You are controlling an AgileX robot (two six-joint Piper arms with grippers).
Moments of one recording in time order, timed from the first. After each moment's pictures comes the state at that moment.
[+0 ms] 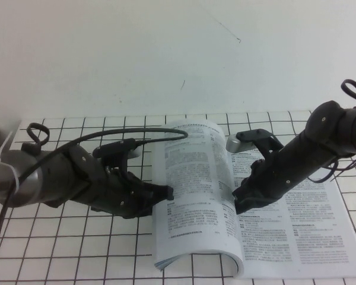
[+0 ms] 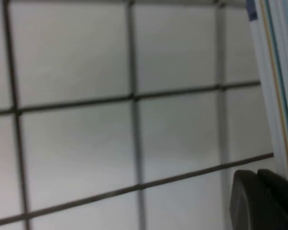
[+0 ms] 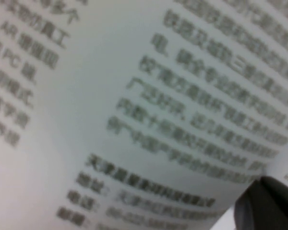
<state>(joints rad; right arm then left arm) 0.37 2.14 -1.33 0.71 0.79 -0.74 -0.39 1.83 -1.00 -0.87 0.38 0.37</state>
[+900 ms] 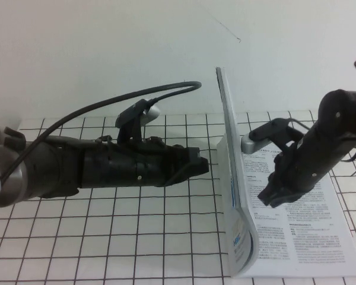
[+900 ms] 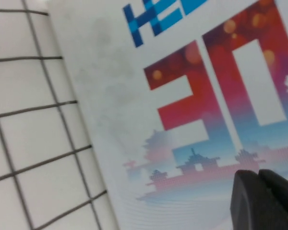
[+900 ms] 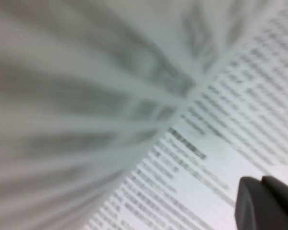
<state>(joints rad) 0.38 1.95 -1.29 0.30 0.81 -0.50 -0.40 1.74 -1.00 -1.69 0.63 1.09</state>
